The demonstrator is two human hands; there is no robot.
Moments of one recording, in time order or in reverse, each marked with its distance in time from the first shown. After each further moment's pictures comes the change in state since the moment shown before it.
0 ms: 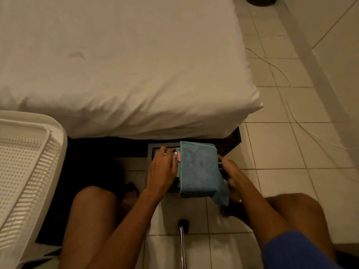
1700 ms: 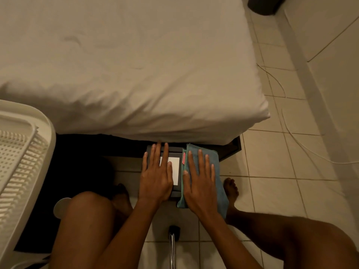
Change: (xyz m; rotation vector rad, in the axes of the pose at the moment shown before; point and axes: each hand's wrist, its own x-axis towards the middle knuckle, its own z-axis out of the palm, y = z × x) left_hand -0.005 -0.037 0.029 0.222 0.018 0.029; right_hand -0.019 0.045 0.100 -1.211 0.467 -0.717
